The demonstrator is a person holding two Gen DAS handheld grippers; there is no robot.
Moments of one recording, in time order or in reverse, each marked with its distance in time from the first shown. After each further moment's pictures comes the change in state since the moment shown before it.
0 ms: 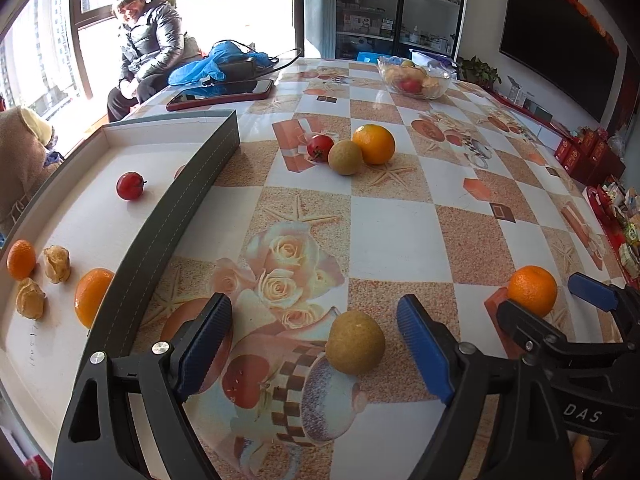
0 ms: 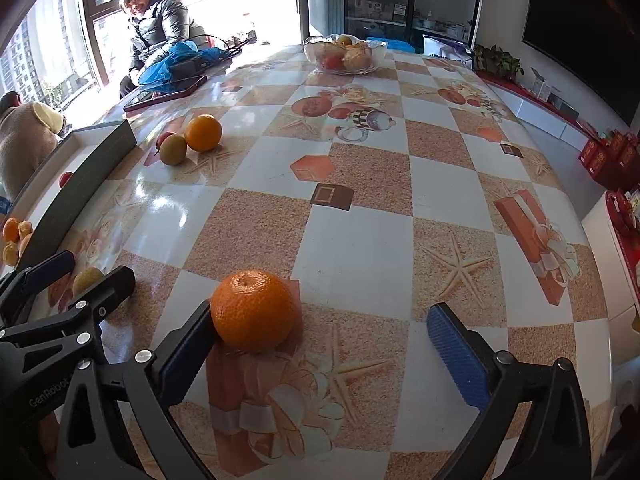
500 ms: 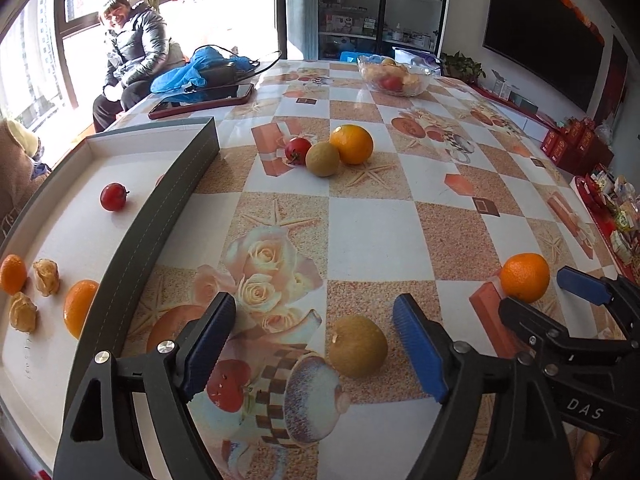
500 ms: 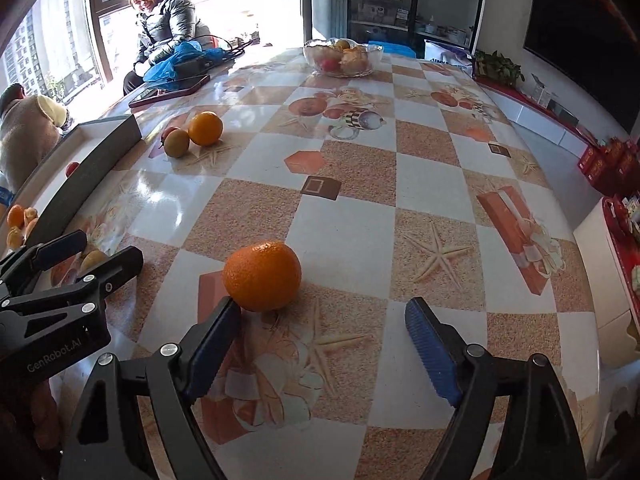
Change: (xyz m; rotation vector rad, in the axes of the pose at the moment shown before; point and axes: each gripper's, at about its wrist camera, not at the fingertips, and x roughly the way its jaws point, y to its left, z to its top) left arm 0.001 -0.008 0.001 0.046 -0.001 -0.035; right arm -0.008 -0.005 -0.004 -0.025 -0.005 -0.002
